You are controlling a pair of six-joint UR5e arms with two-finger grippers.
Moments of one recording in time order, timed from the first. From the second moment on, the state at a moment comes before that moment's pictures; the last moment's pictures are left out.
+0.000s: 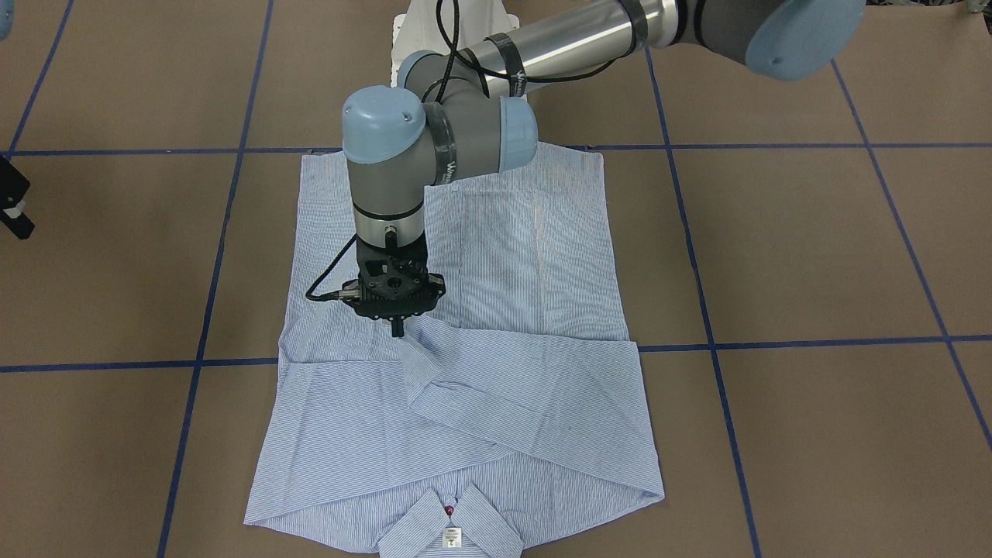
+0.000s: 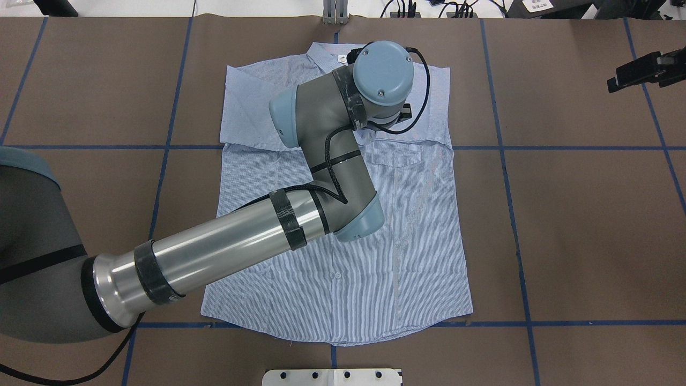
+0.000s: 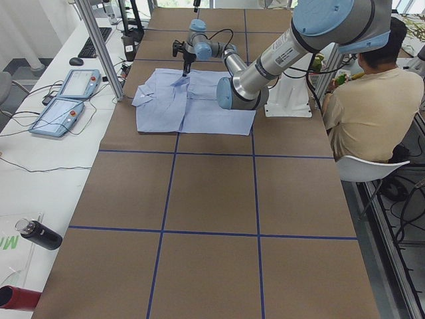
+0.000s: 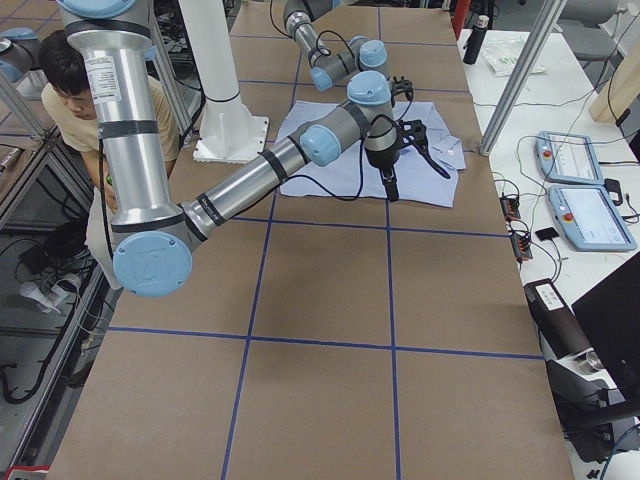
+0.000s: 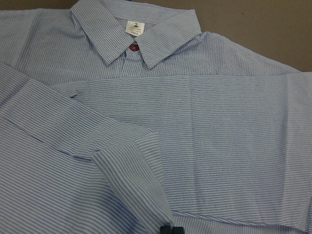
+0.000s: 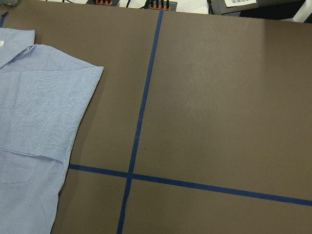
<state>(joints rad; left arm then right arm) -0.55 -2.76 -1.04 -1.83 -1.66 -1.33 1.24 -1.42 2.04 -1.50 2.19 0.56</state>
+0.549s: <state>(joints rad) -0.50 -2.81 -0.98 -1.91 -1.64 -1.34 1.24 -1.42 2.04 -1.50 2.19 0.56</state>
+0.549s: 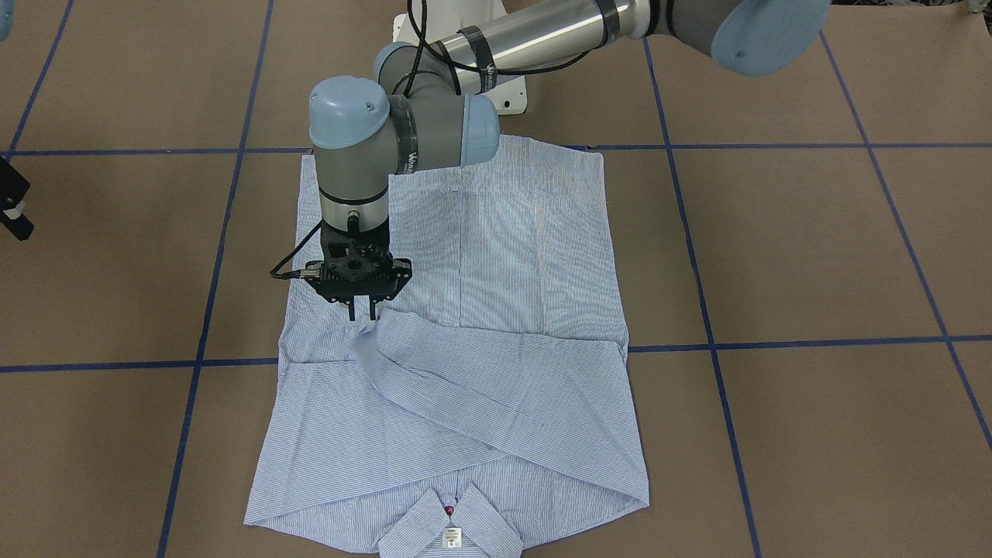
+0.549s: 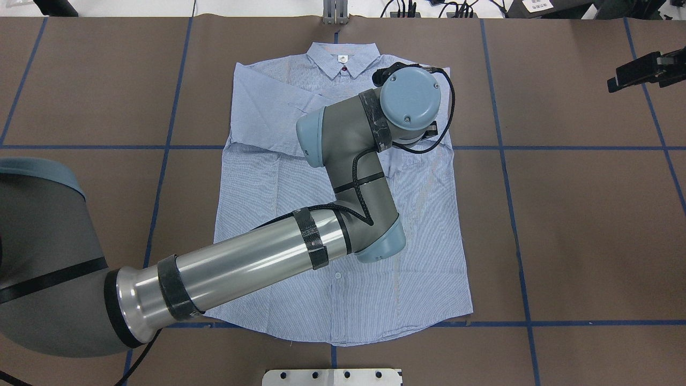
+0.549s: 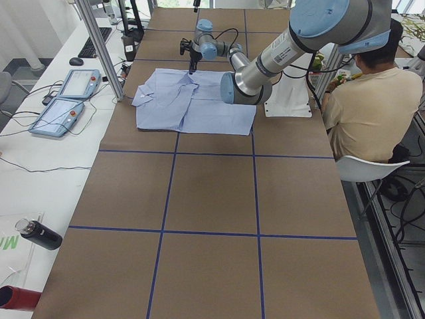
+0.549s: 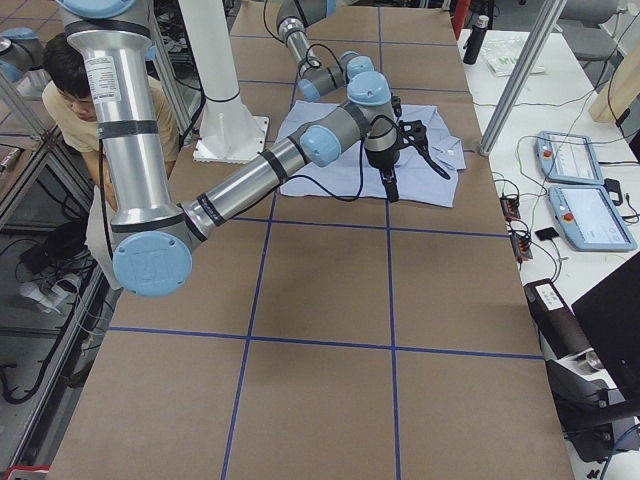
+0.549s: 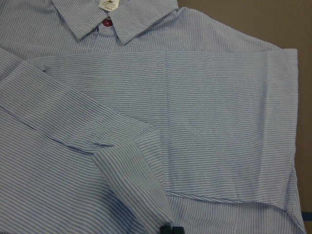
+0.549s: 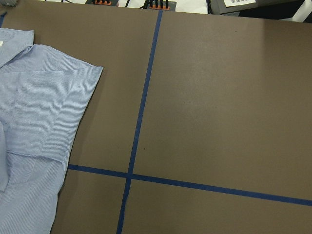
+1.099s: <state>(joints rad) -0.50 -2.82 -1.00 -1.92 -1.65 -1.29 1.19 -1.41 2.05 -1.47 2.18 0.69</state>
